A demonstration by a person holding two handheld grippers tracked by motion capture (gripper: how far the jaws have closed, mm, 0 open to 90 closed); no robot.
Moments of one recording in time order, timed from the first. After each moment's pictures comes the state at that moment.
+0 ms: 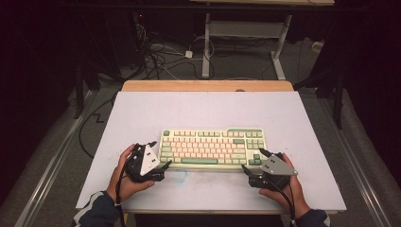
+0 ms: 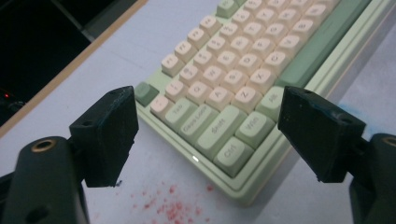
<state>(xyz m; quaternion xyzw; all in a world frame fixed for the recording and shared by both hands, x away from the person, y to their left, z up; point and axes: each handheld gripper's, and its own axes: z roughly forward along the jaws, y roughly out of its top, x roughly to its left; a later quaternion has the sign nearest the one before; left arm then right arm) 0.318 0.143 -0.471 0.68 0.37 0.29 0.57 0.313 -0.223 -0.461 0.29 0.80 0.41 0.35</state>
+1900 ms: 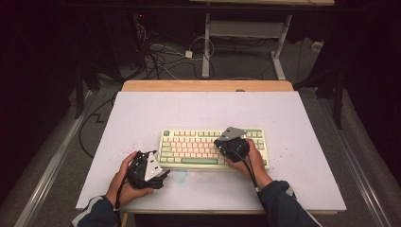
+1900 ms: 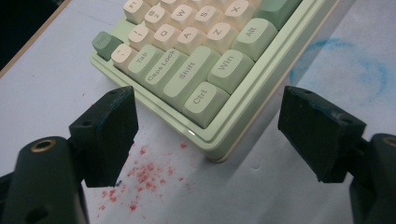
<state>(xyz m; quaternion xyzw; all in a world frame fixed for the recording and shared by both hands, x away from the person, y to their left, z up) 0.313 0.144 -0.497 0.72 0.37 0.27 0.52 0.398 -0.125 -0.448 0.28 0.86 0.35 0.23</state>
